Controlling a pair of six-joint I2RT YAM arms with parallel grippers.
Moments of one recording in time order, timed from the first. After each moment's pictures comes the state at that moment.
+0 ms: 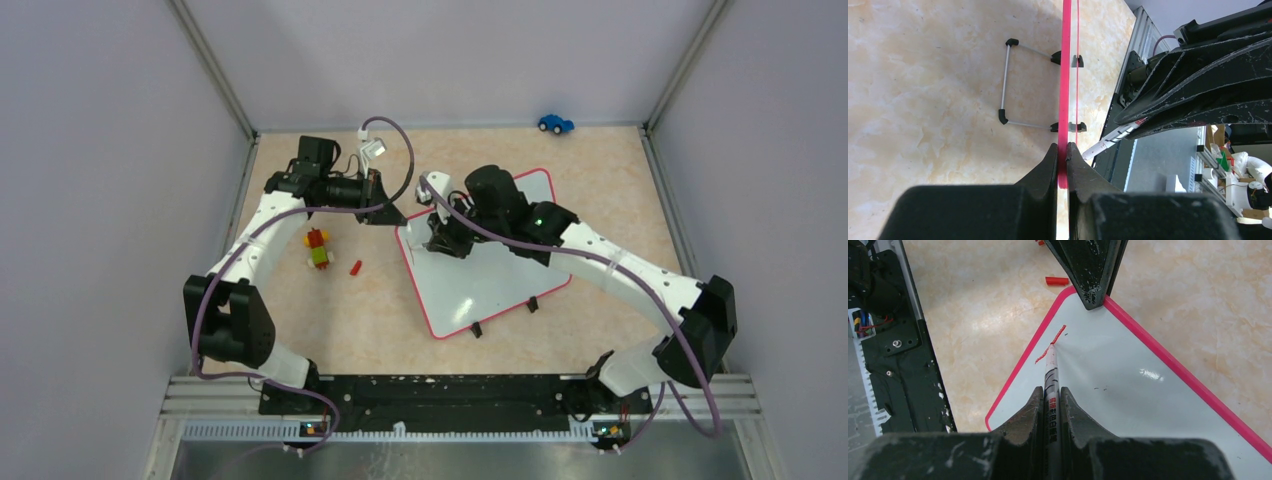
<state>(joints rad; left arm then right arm) -0.20 1.52 1.32 -0.66 1.10 0.07 0.86 1.43 1.32 -0.48 -0.31 -0.19</state>
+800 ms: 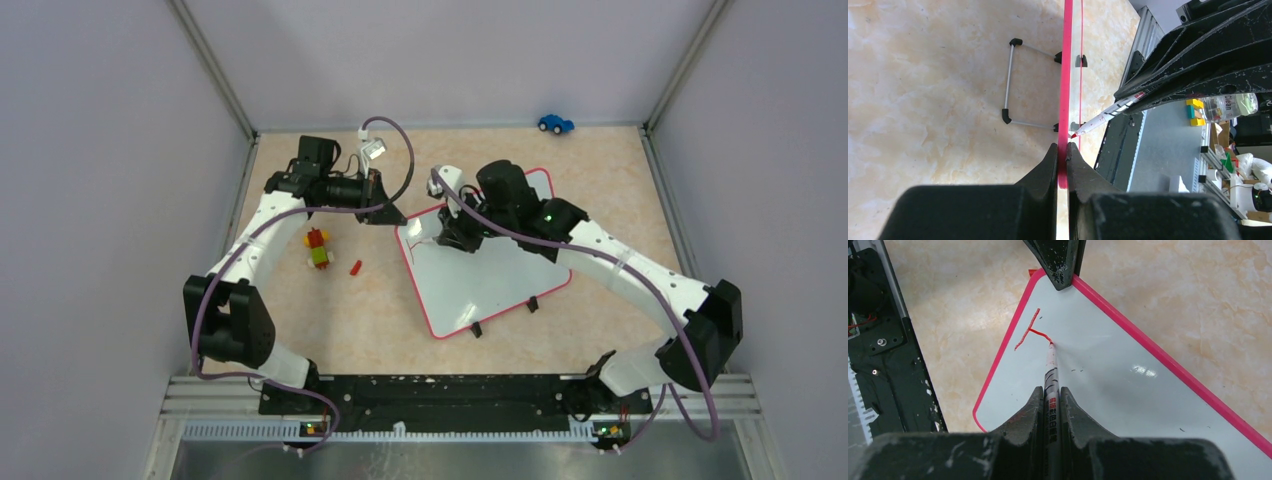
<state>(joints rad) -0.20 1.52 1.32 -0.66 1.08 0.08 0.80 1.41 1.31 -0.50 -0.31 -0.20</state>
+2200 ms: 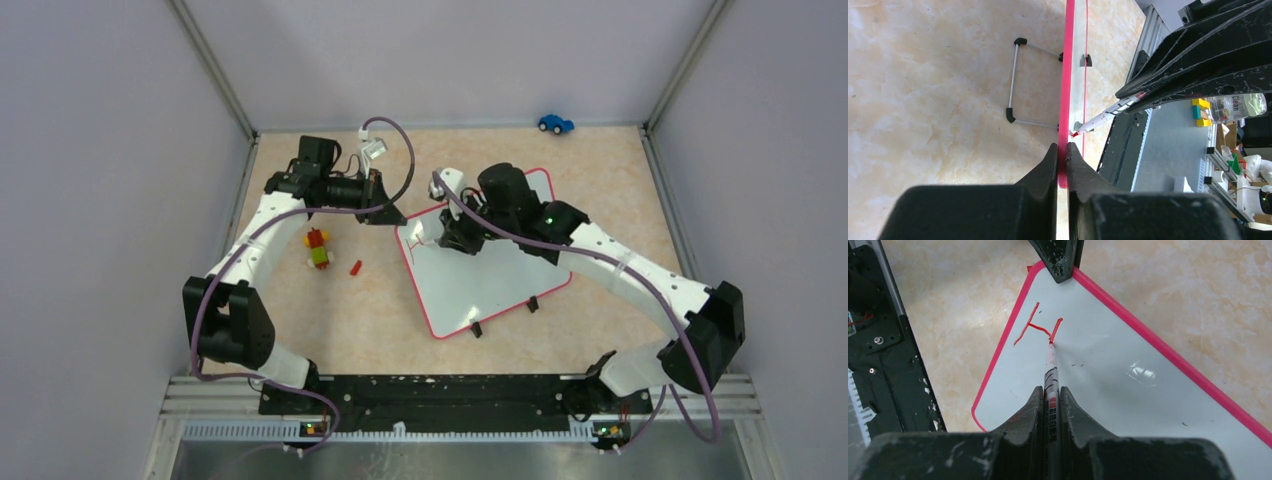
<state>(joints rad) -0.20 1.52 1.32 -0.66 1.06 0.08 0.80 1.40 1.29 -0.48 -0.30 -0.21</state>
